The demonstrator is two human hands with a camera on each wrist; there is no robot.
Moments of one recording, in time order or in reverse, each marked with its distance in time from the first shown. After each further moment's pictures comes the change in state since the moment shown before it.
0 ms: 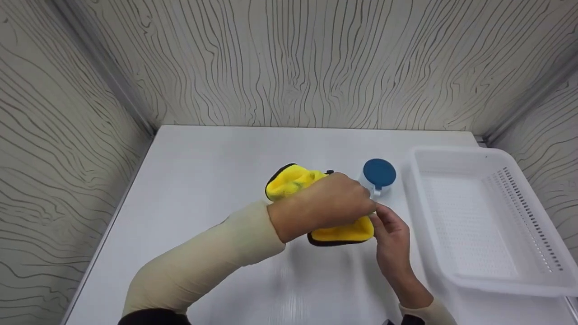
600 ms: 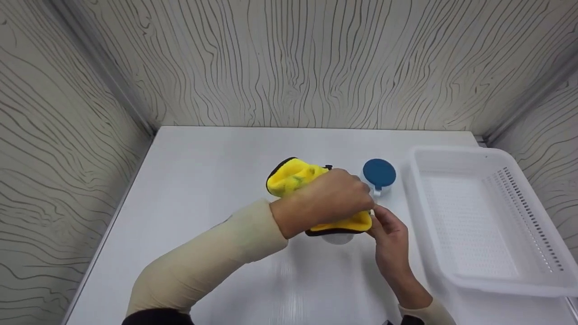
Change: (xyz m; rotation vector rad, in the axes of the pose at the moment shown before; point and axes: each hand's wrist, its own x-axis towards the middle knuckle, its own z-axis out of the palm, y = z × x) left_hand 0.010 -0.007 0.003 0.037 -0.018 0.012; right_hand -0.001 0.003 0.000 0.034 -0.040 -0.039
